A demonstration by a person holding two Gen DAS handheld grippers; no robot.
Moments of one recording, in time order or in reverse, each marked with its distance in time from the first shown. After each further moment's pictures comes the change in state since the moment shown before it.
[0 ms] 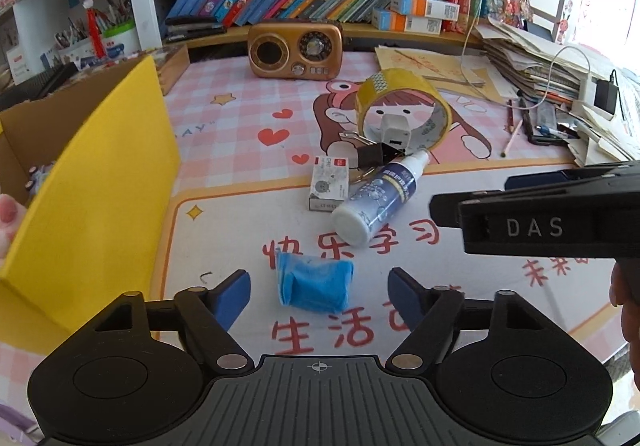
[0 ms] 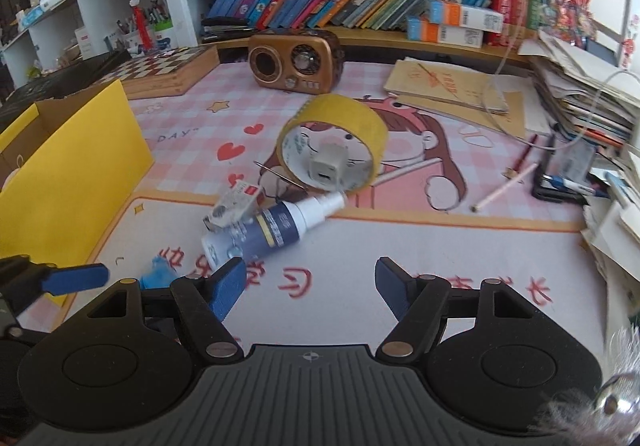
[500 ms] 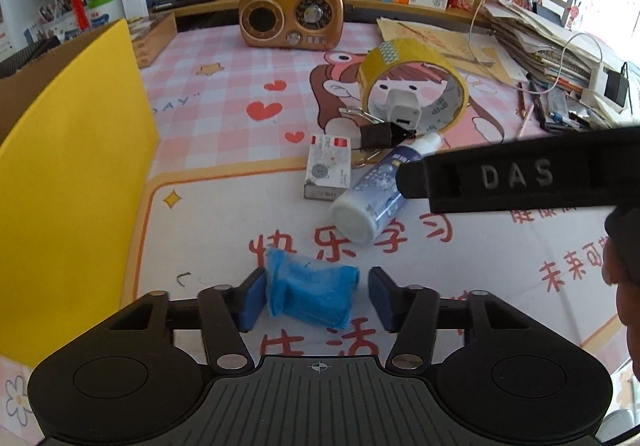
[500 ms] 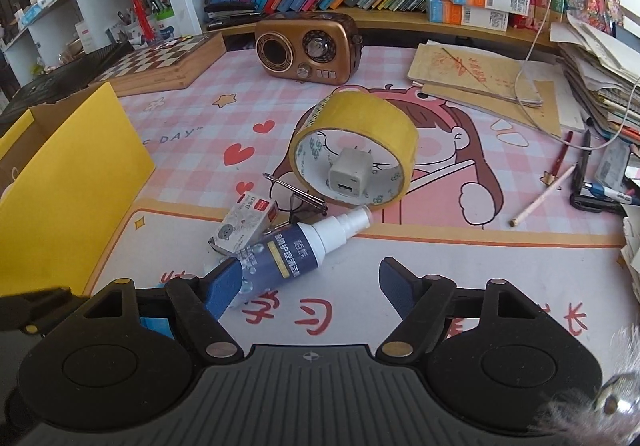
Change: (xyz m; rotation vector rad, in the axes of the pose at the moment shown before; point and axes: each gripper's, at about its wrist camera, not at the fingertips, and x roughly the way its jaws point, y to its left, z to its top) left arm 0.029 0.004 0.006 -0.014 0.069 -0.015; right arm 0.033 0.000 0.022 0.021 0.062 0.043
